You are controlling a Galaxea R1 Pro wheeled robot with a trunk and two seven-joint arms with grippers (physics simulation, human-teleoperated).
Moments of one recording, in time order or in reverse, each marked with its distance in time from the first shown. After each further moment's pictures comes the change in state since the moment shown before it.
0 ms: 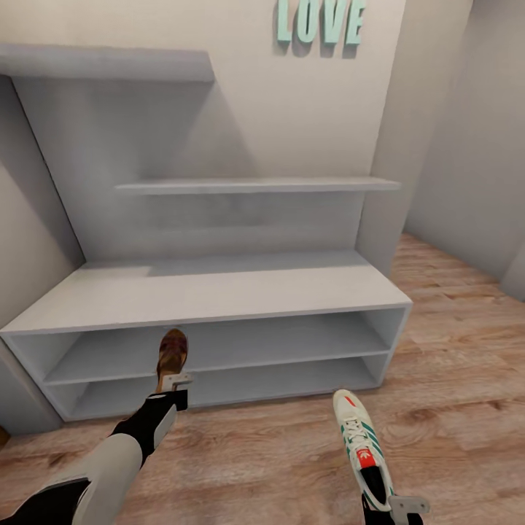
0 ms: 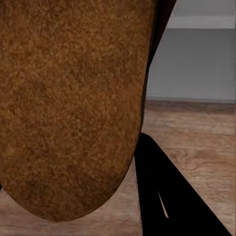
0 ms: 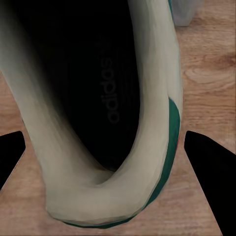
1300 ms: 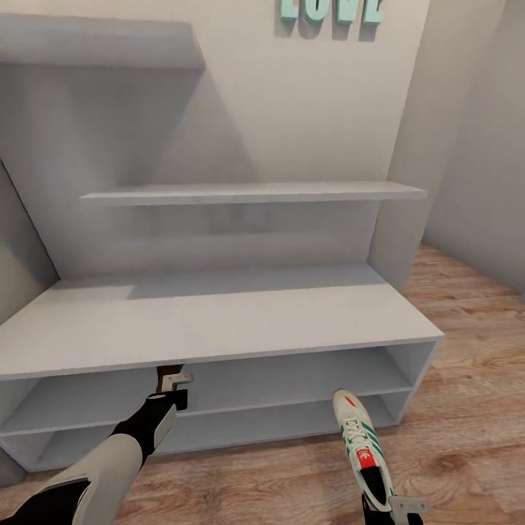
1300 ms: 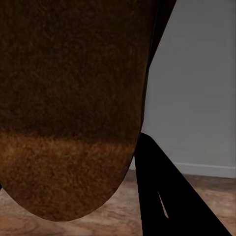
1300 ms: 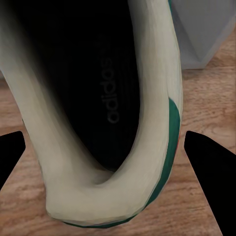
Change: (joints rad) left arm 0.000 0.000 0.002 0.000 0.001 -0.008 0.000; right arm 0.000 0.000 0.000 0.001 0.000 0.000 0.001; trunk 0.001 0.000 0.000
